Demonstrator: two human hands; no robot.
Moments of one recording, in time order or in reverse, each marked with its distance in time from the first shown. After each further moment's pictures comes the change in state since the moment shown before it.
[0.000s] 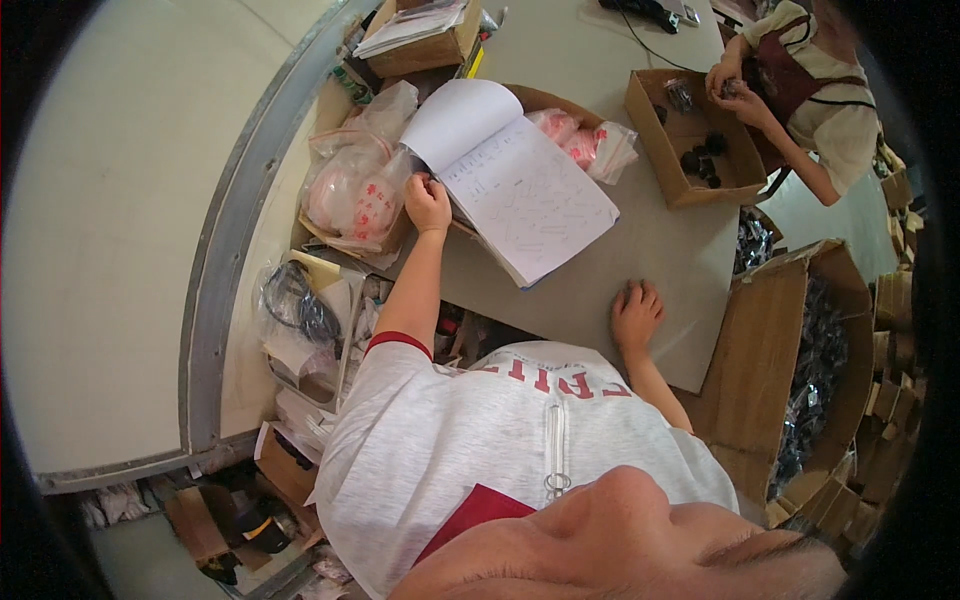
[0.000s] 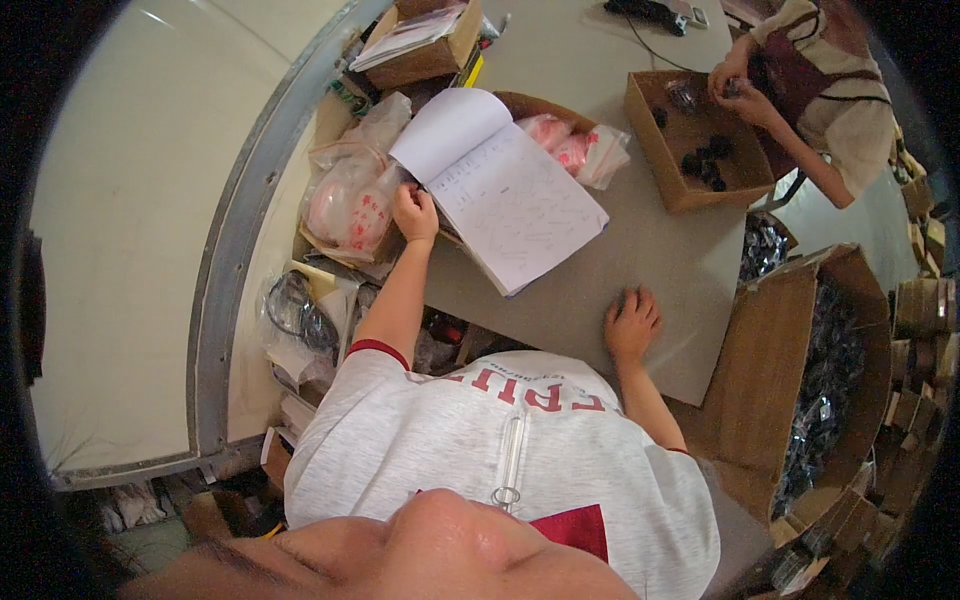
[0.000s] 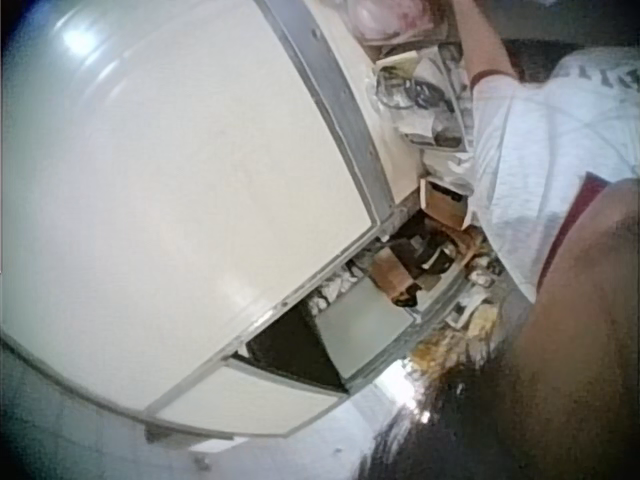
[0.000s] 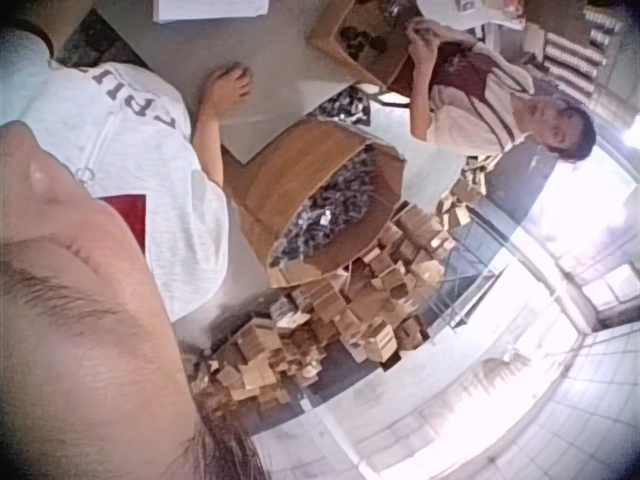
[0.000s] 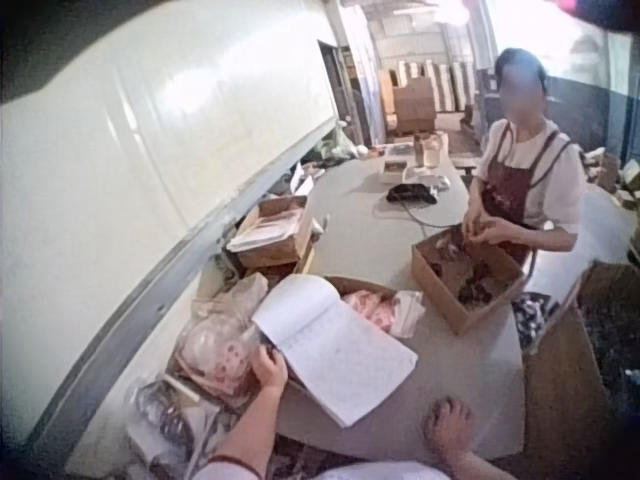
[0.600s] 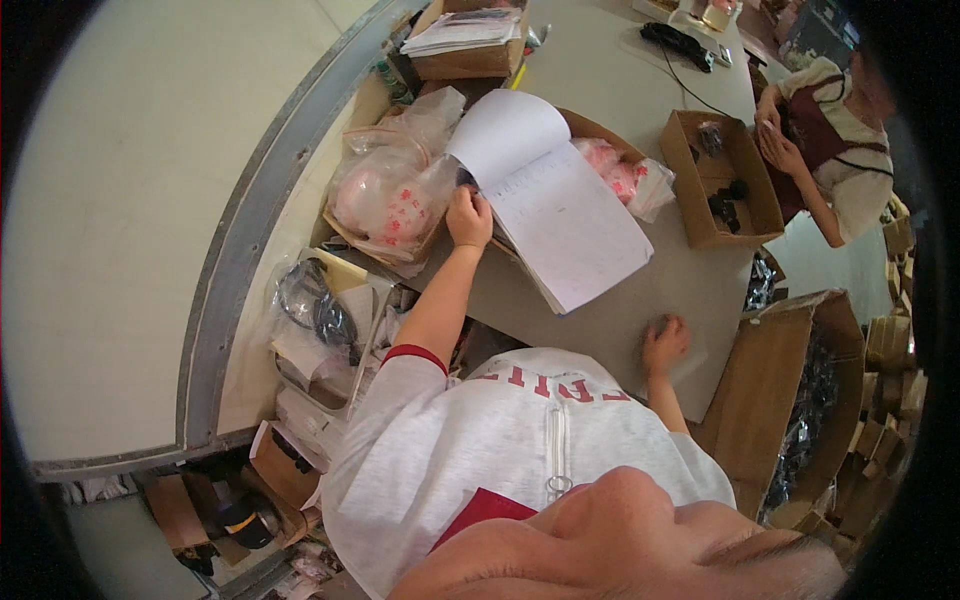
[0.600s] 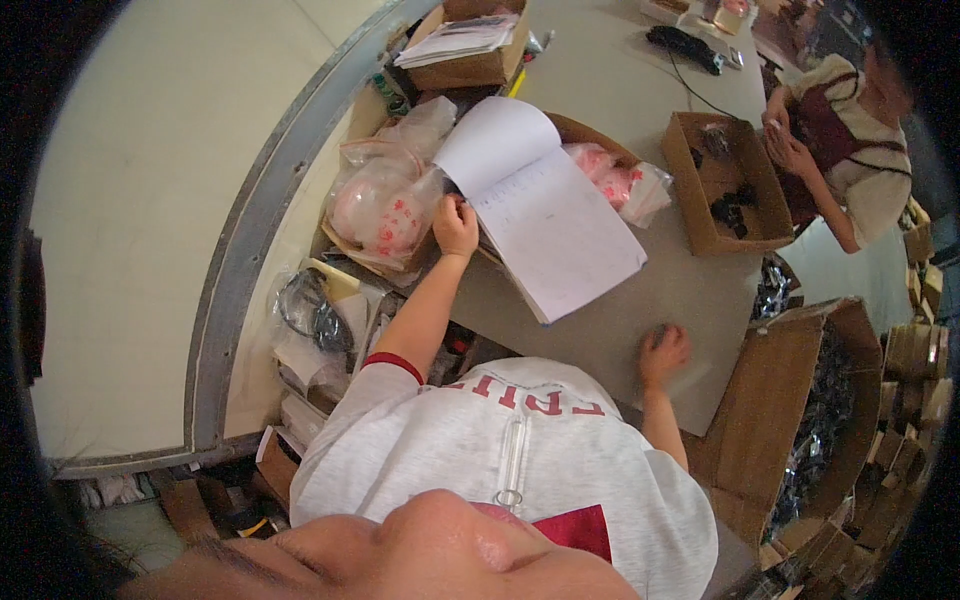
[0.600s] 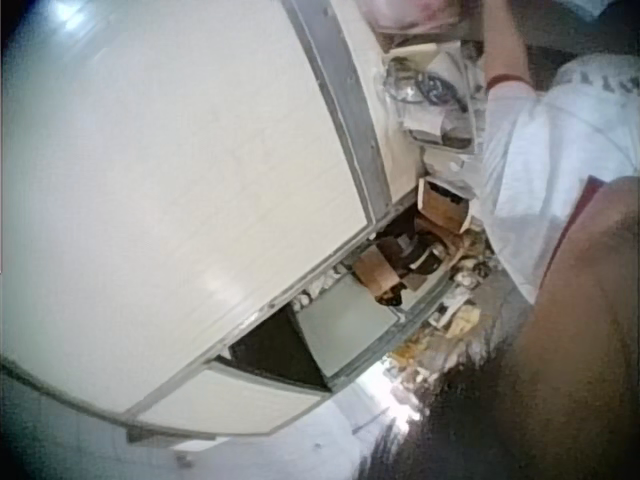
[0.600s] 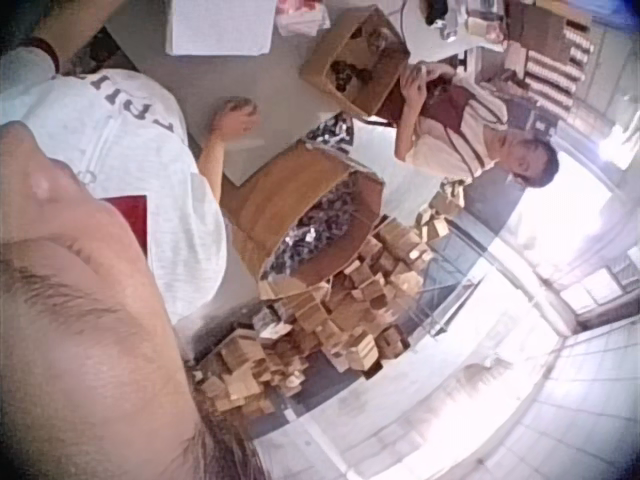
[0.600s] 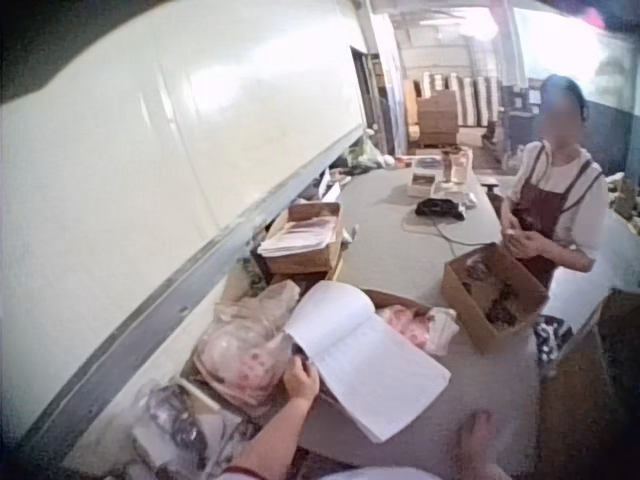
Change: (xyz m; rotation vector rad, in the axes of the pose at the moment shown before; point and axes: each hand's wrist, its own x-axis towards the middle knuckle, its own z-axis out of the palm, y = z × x) left_hand 0.002 0.005 -0.003 -0.041 -0.085 0.017; right_hand 0.010 0.024 0.006 -0.006 -0.033 0.150
